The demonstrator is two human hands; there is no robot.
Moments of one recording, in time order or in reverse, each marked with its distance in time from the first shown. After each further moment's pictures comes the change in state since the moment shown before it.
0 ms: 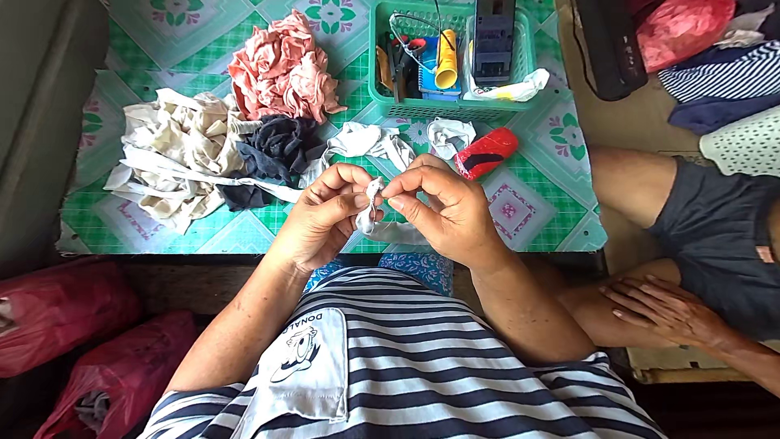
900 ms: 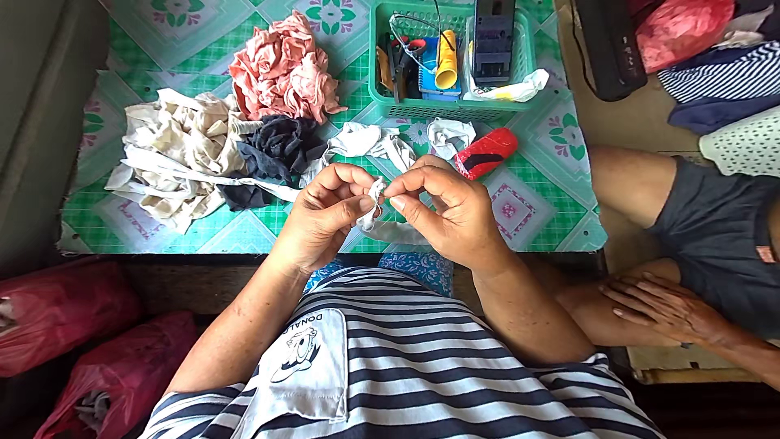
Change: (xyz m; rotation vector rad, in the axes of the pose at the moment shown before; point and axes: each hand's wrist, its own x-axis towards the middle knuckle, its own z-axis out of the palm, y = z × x) left_hand -0.002 -0.001 0.003 0.136 0.029 0.094; right_hand -0.001 -0.003 -0.001 -0.051 0.009 -0.012
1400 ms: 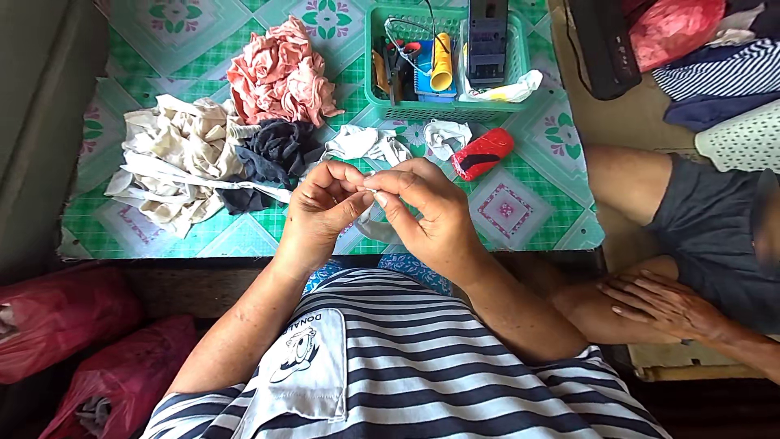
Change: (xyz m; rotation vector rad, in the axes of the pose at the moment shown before) left_hand 0.002 -0.003 0.004 0.309 0.108 0.145; right_hand 0.001 -0.008 0.018 -0.294 0.078 -0.051
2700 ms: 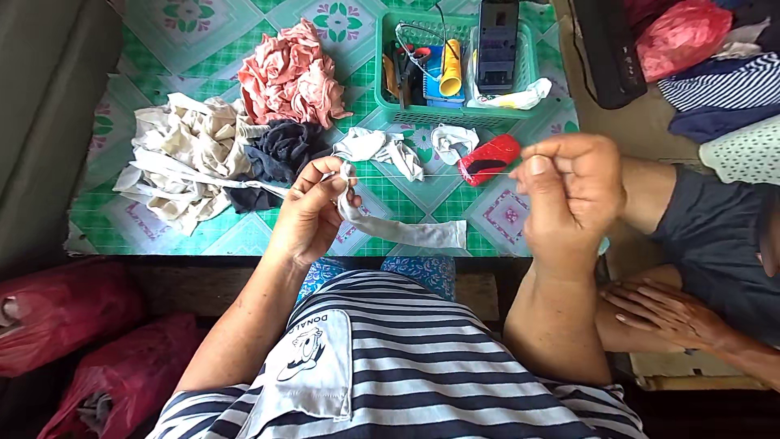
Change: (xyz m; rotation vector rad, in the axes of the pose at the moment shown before) left_hand 0.002 -0.003 -0.024 -0.380 0.093 -0.193; right_hand -0.015 0.032 -0.080 -0.076 0.204 0.045
